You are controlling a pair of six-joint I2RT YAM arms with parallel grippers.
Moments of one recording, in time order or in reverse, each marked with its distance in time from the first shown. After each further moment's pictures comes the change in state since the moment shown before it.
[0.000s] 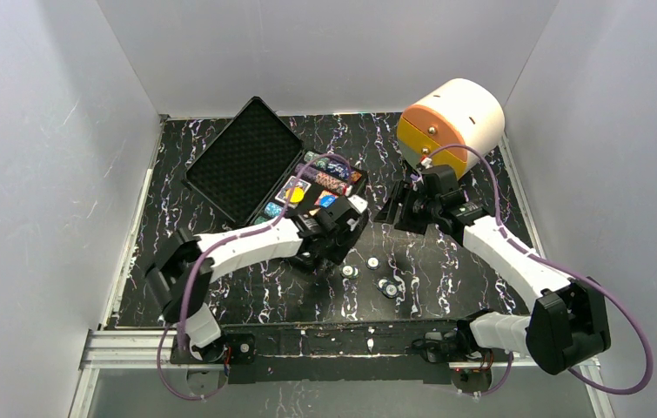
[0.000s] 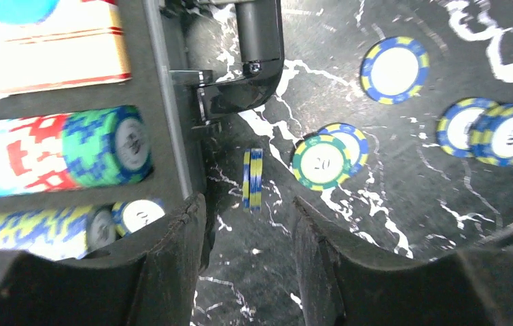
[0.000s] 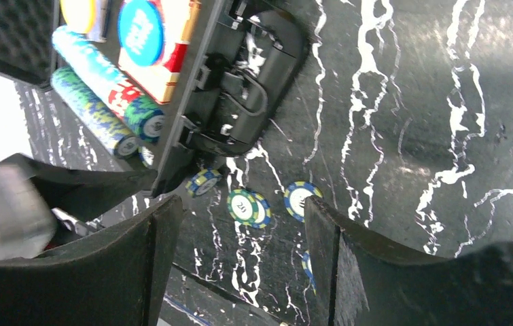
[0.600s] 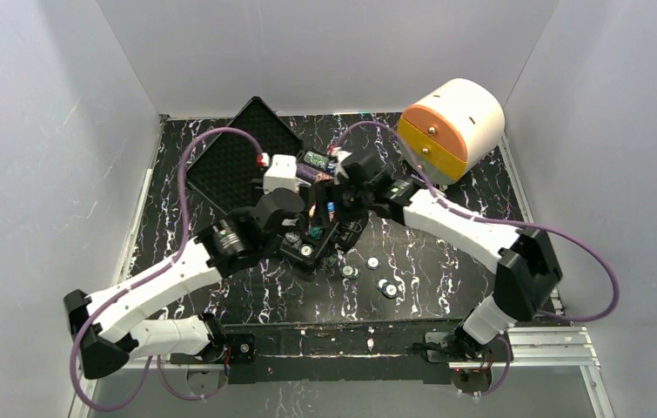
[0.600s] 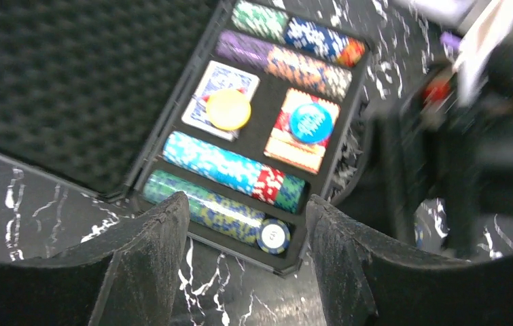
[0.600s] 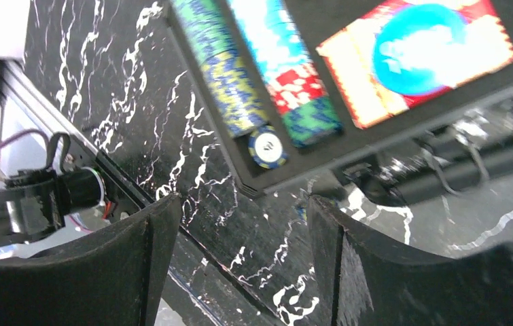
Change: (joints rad) left arm 0.000 -0.544 -0.053 -0.013 -0.504 -0.155; right arm 0.363 0.320 0.418 -0.048 0.017 -0.135
